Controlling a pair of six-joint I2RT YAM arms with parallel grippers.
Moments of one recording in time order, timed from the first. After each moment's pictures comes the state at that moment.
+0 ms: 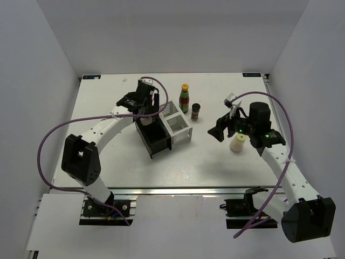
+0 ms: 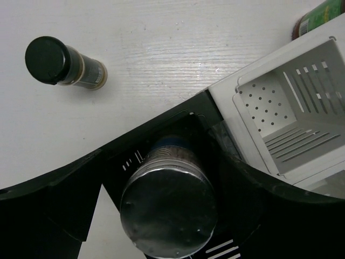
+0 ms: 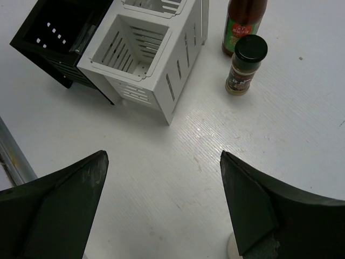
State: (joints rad) left arm -0.50 1.65 1.39 -0.57 -0.36 -0.30; right arm 0.22 1.03 0.84 -0.30 -0.67 -0.22
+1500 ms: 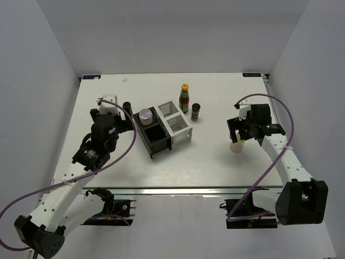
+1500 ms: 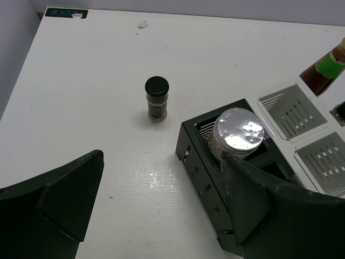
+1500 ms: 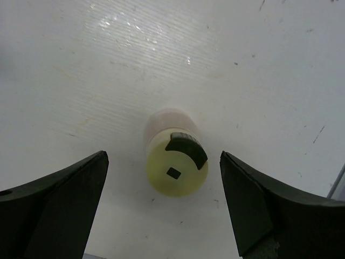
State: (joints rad) left arm -0.50 0.83 0.85 -0.28 -0.51 -0.18; right arm 0.10 1.16 0.89 -0.58 -0.14 -0.28
